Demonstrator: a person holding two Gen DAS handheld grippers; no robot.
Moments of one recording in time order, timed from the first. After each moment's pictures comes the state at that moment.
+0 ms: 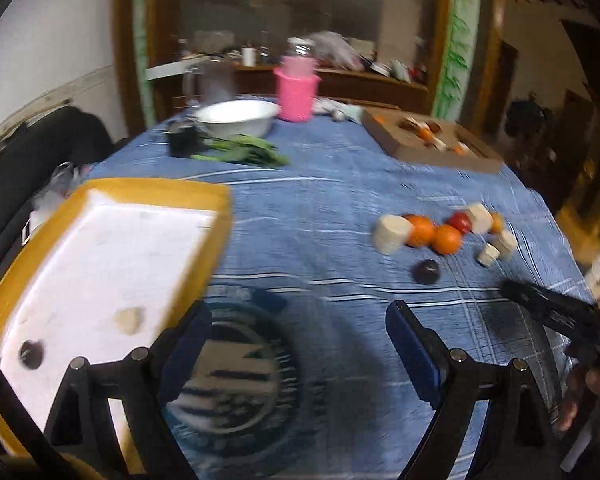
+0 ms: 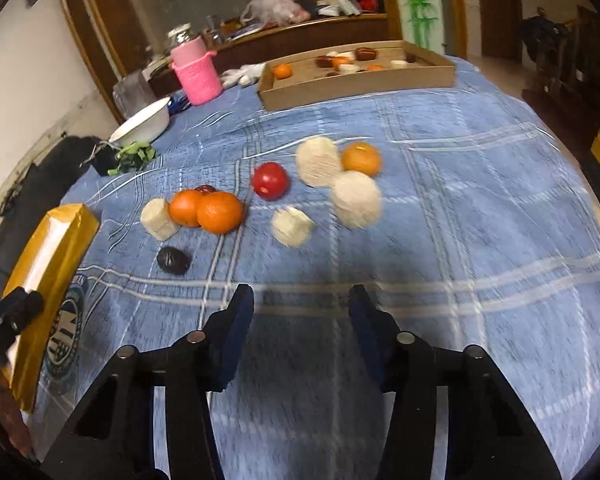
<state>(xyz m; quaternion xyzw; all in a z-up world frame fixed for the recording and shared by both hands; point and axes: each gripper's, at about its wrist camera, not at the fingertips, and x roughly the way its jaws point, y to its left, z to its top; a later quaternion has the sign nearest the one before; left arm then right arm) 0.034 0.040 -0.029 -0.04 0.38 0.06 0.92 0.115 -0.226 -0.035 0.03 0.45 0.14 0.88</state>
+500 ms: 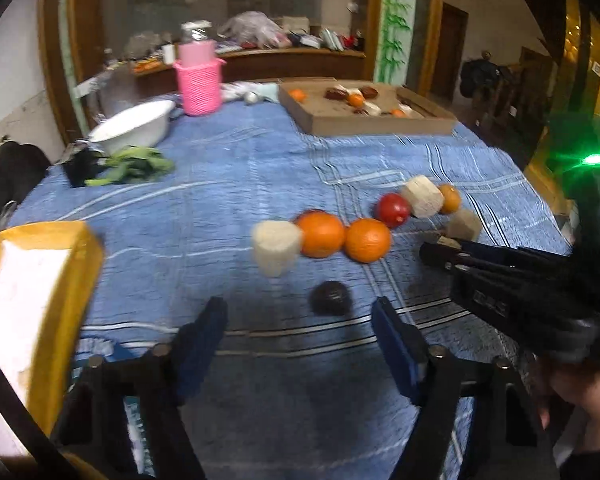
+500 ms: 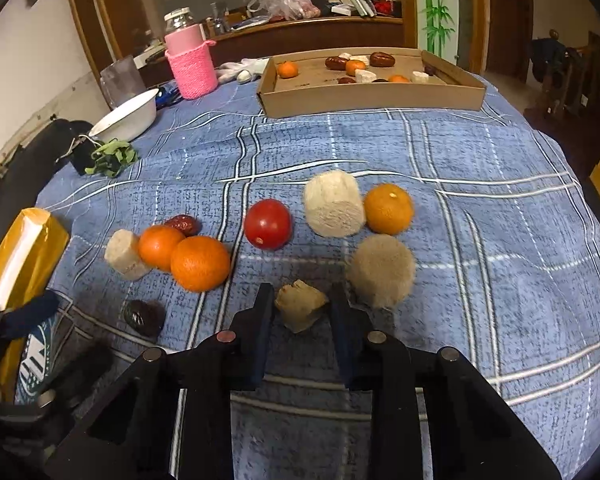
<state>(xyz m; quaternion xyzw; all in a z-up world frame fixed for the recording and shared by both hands) 0.095 -0.038 -0.053 0.00 0.41 -0.03 0.91 0.155 -0.211 -0.042 0.00 0.45 0.14 0.88</state>
